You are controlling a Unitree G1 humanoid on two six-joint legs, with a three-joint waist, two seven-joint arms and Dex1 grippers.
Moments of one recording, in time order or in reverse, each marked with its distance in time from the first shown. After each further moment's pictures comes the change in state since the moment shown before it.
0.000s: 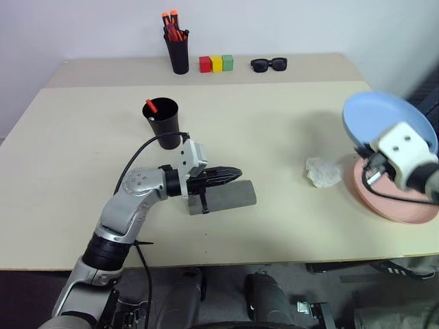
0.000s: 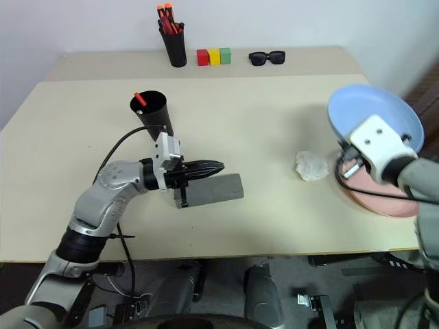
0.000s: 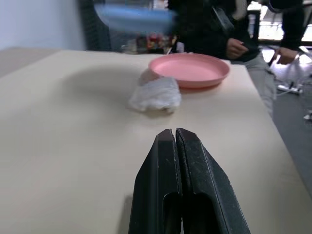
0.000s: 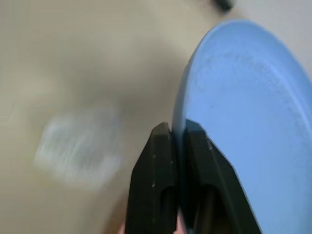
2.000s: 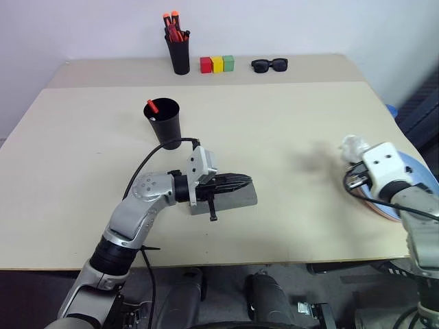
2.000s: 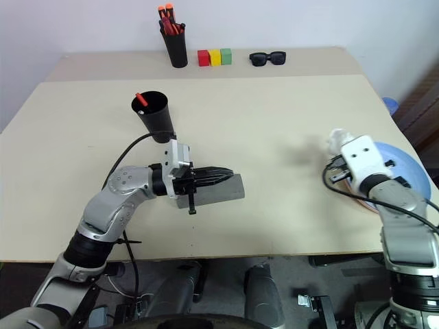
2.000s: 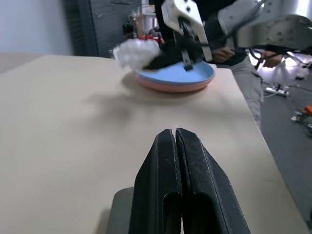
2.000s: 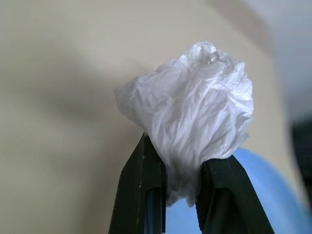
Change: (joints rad) left arm 0.020 -0.032 -0.056 -0.029 0.008 0.000 0.008; right arm -0.111 0.195 0.090 0.196 -0.082 -0.071 -0.388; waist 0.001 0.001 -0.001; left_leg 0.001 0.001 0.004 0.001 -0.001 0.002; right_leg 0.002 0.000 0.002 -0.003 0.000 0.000
